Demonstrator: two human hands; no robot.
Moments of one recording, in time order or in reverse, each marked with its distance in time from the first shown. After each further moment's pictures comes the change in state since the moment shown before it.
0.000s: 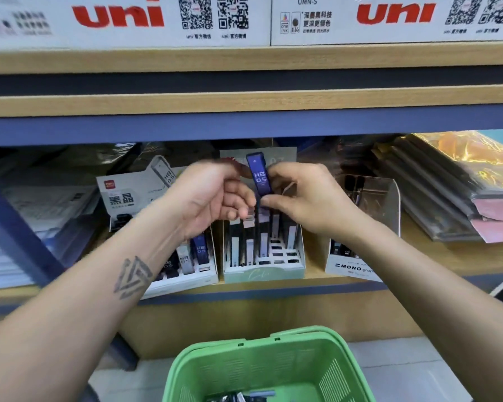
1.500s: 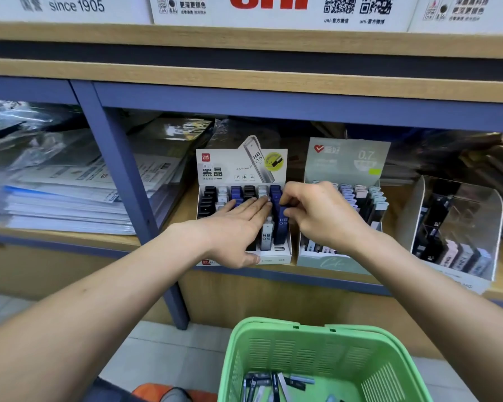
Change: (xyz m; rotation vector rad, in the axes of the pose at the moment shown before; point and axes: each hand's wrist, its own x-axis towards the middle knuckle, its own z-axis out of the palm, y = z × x) left_hand -0.051 -0.077 -0.116 1.721 -0.276 0.070; right_hand 0.019 -0.057 0.109 -0.172 -0.205 -0.047
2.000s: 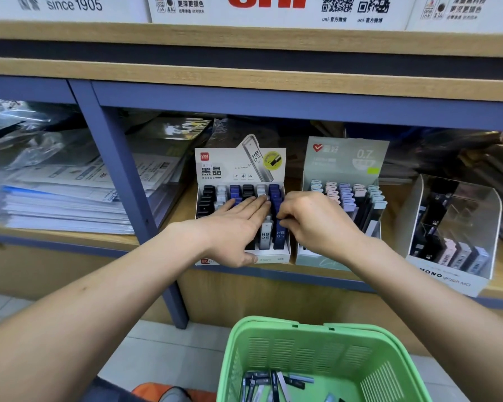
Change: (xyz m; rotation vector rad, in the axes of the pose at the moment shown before) left_hand -0.001 0.000 0.000 -0.012 0.000 -0.010; right_hand -0.004 -0.002 0.010 -0.221 -0.063 -0.080
